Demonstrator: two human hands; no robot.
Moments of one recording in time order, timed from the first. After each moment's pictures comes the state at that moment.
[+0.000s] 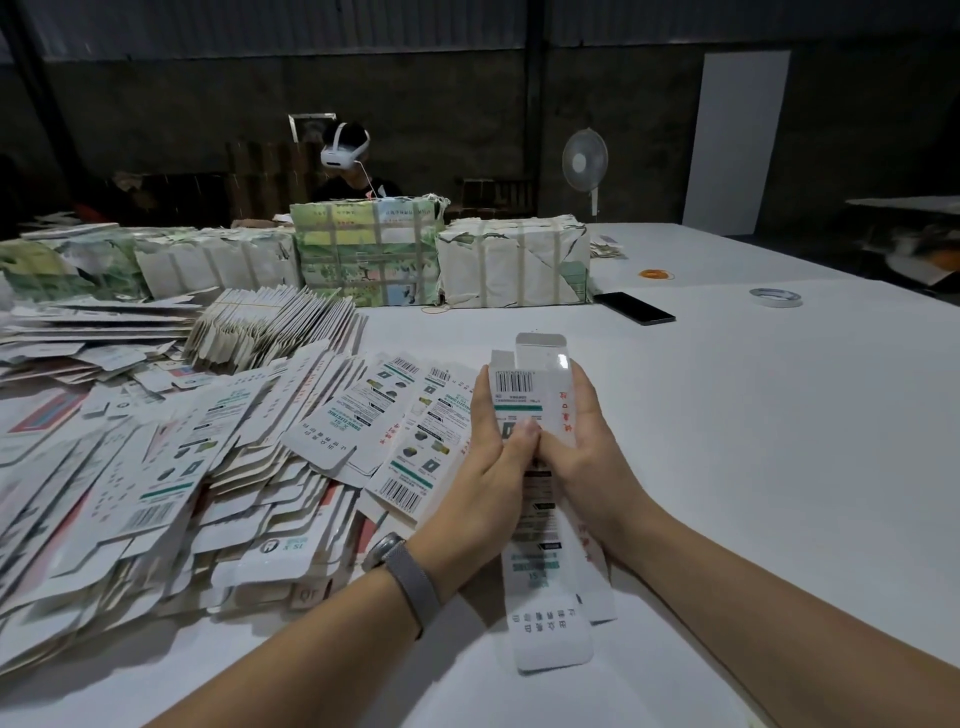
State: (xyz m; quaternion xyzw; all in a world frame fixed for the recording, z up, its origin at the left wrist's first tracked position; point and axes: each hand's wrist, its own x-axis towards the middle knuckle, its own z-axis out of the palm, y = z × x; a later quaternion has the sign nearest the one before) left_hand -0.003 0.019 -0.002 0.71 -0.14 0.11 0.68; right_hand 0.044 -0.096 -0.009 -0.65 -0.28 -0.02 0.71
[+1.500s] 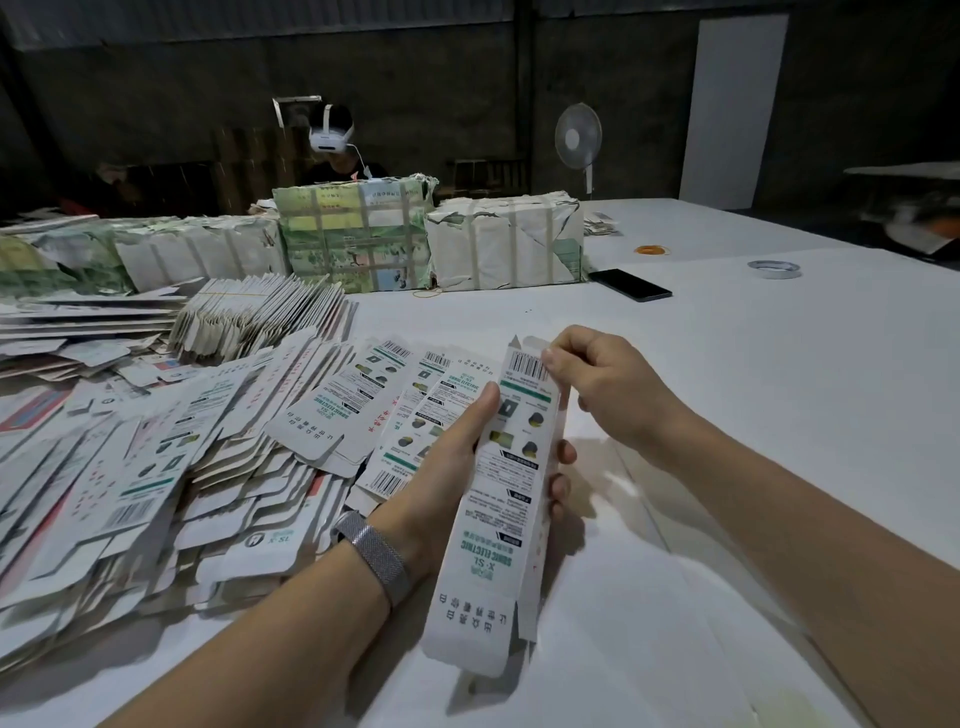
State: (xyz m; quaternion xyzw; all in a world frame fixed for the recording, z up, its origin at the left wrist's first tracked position) left_hand -0.003 0.036 0.012 0.49 -0.10 -0.23 0.83; right_hand 0.070 -0.123 0.037 -0.82 -0.22 -0.06 0.53
